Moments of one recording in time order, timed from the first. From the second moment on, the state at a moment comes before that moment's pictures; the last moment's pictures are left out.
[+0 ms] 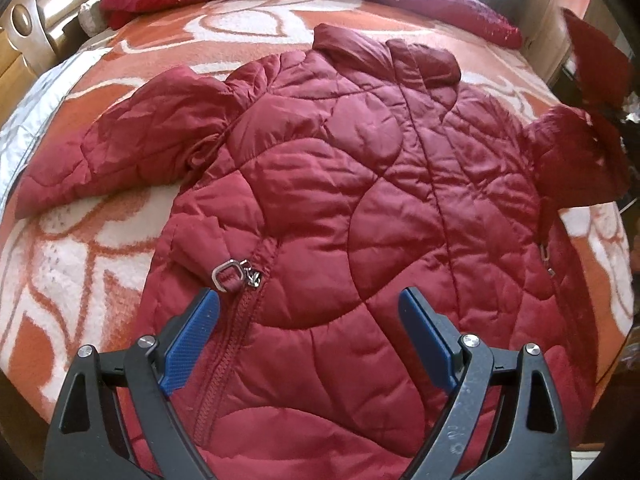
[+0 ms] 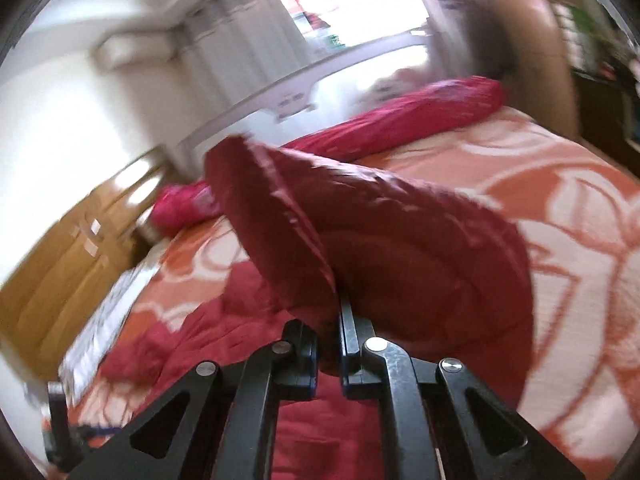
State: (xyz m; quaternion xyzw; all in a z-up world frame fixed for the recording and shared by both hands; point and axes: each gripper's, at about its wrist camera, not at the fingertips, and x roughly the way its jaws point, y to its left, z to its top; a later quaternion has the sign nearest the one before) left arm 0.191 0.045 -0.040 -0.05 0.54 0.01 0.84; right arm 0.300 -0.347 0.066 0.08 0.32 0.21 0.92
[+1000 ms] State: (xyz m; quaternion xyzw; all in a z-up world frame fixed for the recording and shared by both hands) left arm 0.313 0.139 -0.074 -0.35 0.54 -0.15 0.75; right arm 0.241 -0.122 -0.062 -0.18 0.39 0.33 0.84
